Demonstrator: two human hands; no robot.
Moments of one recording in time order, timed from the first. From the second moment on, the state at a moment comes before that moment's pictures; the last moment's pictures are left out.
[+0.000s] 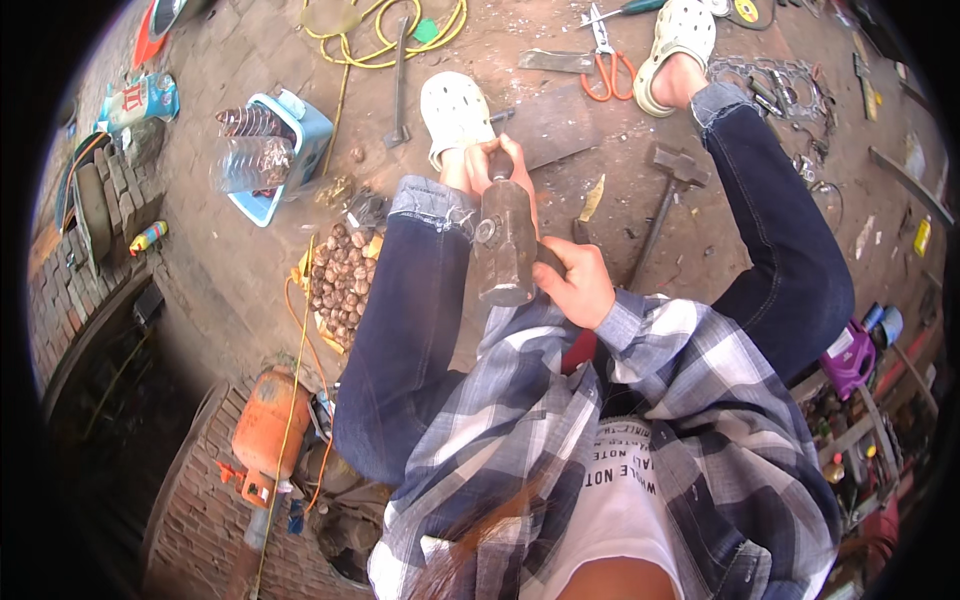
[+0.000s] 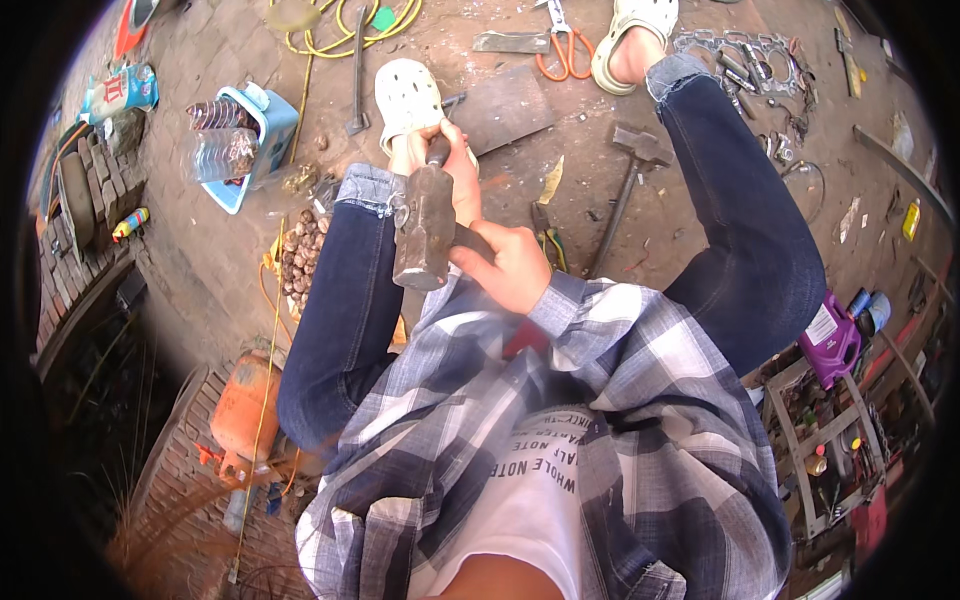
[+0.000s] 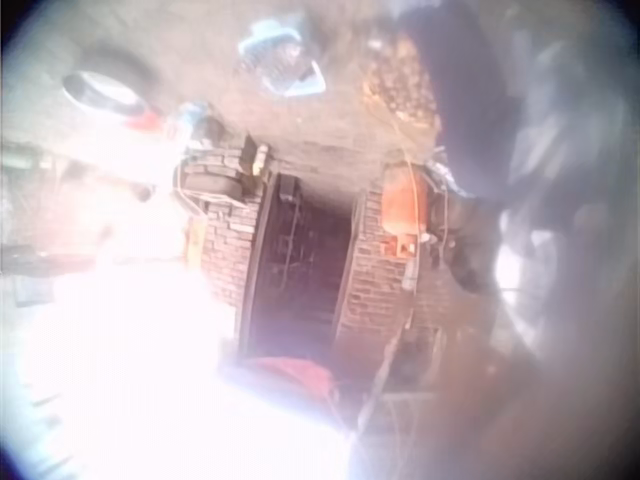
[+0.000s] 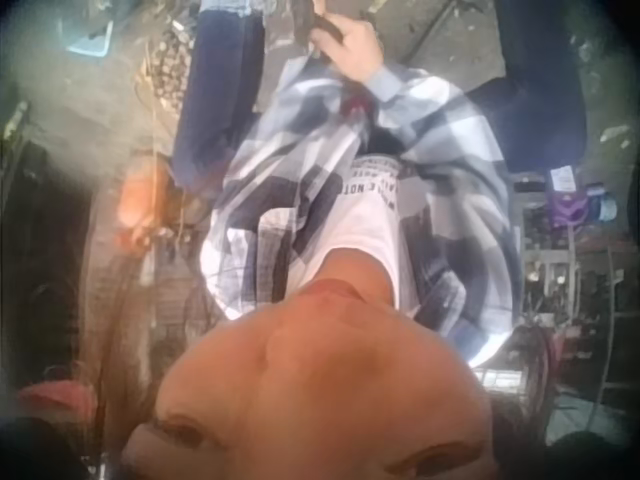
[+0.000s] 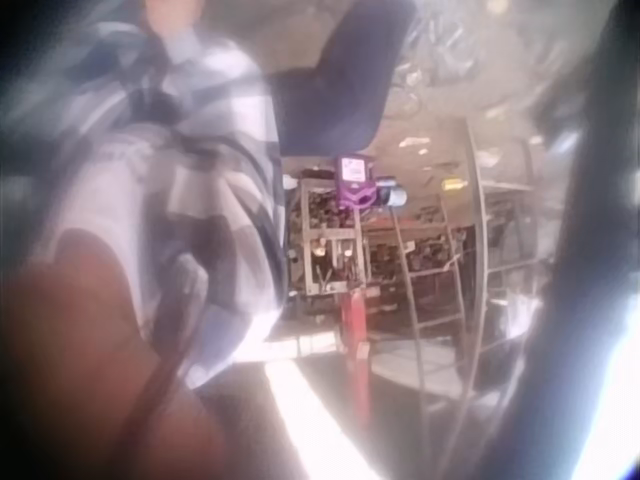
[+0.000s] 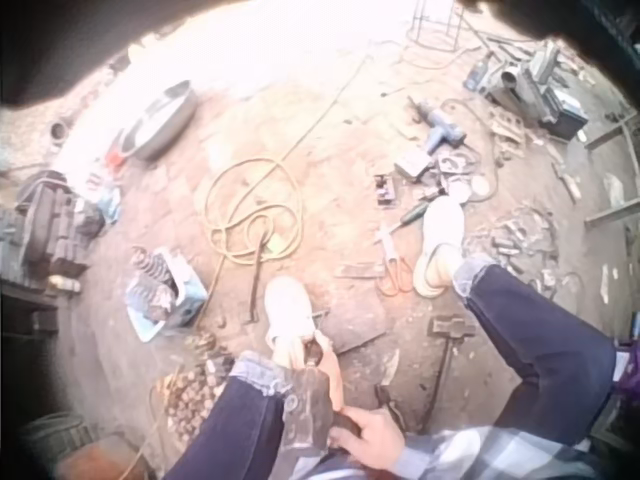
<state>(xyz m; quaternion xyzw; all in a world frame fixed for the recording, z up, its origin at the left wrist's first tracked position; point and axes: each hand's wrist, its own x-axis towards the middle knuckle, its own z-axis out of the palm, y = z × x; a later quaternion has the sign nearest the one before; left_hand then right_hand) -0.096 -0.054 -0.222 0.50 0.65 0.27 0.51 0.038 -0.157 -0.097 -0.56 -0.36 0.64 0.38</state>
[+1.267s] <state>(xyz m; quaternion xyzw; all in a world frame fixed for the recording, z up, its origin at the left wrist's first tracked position) -0.127 -0.021 -0.260 0.00 0.38 0.21 0.90 0.044 -0.152 -0.120 -0.65 -0.37 0.58 0.31</state>
